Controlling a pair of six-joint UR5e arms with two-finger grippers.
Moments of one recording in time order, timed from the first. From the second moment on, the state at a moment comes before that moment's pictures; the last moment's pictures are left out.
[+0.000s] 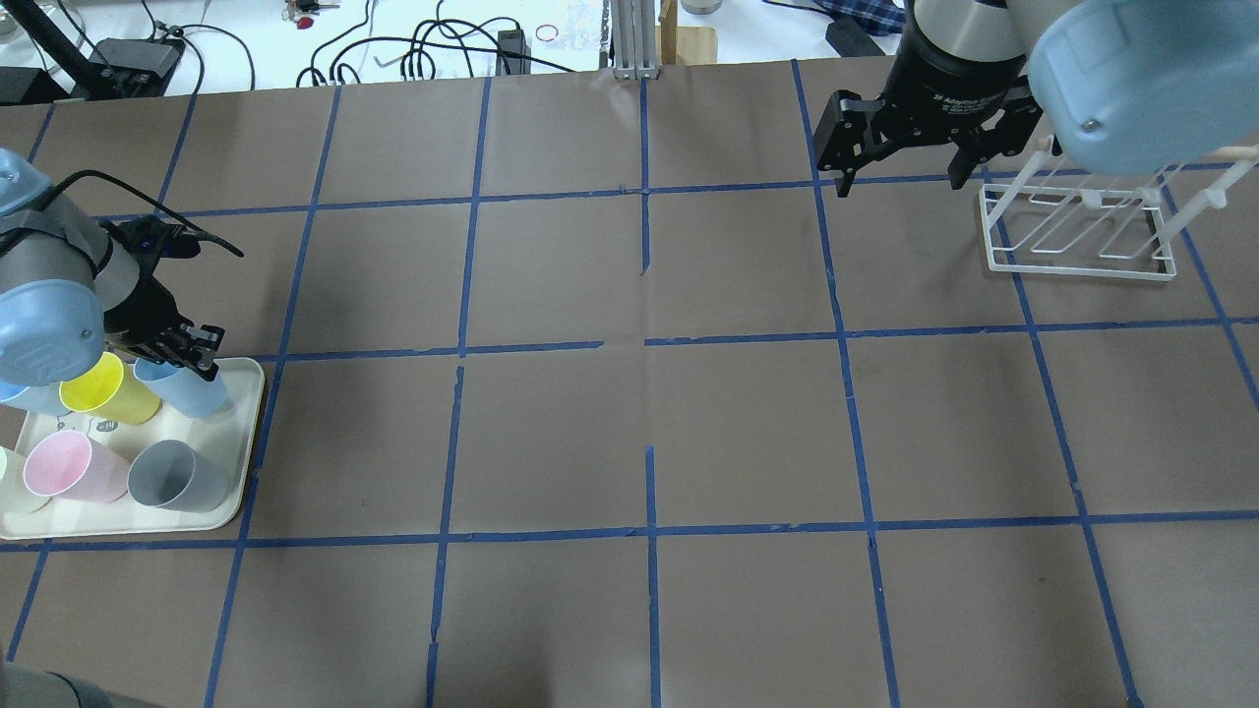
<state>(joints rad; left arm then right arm) -1.06 -1.84 -1.94 -1.00 1.63 0.60 1.63 -1.51 1.53 -1.67 -1.60 0.05</state>
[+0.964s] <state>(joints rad) -1.14 -1.65 -1.74 -1.41 1.62 0.54 1.63 -1.51 1.53 -1.66 -1.60 0.05</state>
